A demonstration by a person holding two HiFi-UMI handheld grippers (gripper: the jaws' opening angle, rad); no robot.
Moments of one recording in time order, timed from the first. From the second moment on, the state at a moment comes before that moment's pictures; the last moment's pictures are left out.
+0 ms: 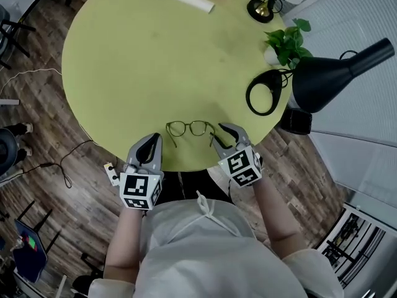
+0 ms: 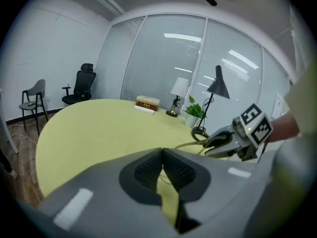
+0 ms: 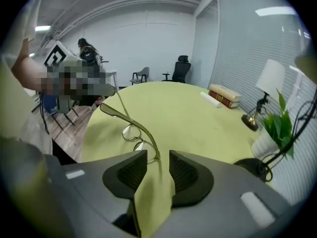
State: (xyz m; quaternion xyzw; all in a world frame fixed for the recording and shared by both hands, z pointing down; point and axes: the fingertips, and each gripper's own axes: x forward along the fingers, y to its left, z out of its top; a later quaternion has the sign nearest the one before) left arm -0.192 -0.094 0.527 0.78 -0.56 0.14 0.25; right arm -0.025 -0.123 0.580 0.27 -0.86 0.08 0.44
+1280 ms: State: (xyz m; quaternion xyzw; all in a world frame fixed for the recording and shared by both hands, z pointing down) left arm -0.180 -0.116 0.559 0.75 -0.56 0.16 0.32; right arm -0.043 -0.125 0.570 0.21 -0.86 -0.01 0.46
